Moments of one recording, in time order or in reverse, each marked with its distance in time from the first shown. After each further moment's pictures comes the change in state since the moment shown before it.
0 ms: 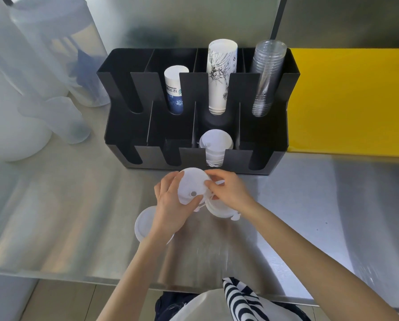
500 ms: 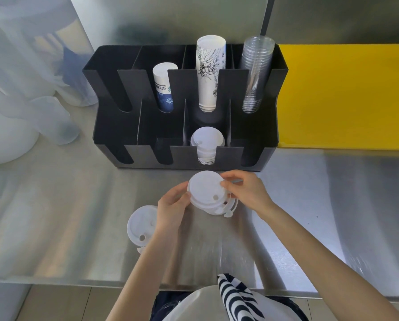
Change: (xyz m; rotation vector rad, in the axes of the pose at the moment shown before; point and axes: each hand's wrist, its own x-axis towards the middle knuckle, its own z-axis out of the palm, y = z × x) left_hand -0.008 0.004 0.015 -0.678 -0.137 -0.388; right_hand -0.011 0.032 -0.035 0.051 0.119 0.104
